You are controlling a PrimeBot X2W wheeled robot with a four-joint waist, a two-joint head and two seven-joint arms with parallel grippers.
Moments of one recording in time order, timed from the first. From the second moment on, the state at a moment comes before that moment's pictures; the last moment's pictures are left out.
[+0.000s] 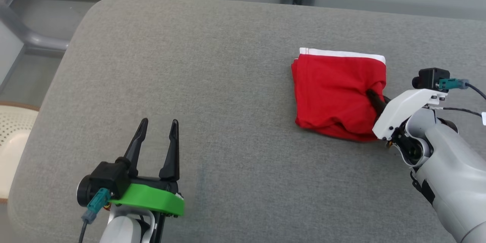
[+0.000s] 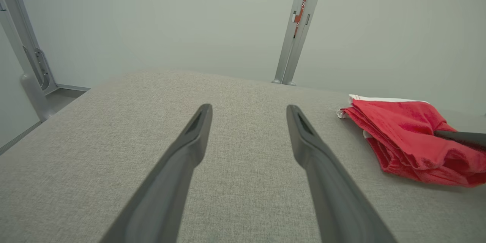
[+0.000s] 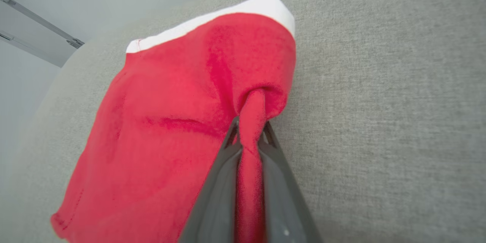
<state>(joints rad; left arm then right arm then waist) -0.14 0.05 -0.17 0.20 -0.29 -0.12 -0.26 -0.68 -0.30 0.41 0.85 0.89 0.13 0.08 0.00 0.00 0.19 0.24</state>
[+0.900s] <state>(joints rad) -0.15 0.08 -0.29 0.21 -0.28 -0.13 -0.26 -0.55 -0.38 0.56 0.65 0.96 0.13 -0.04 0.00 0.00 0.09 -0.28</state>
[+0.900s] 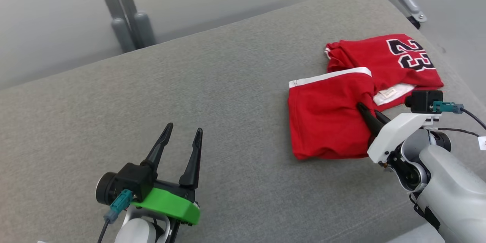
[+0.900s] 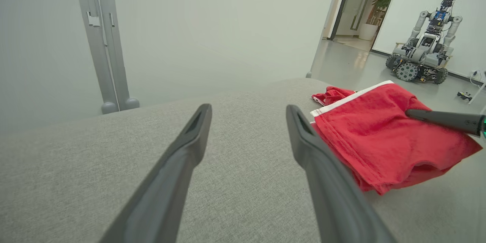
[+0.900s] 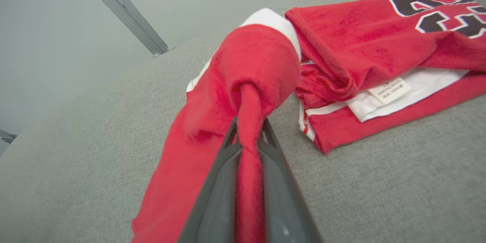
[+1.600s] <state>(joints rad) -0.26 0.14 -0.37 0.22 -0.29 -0.13 -0.25 -0.80 -0.58 0.78 0.47 1.01 0.13 -0.09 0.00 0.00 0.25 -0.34</state>
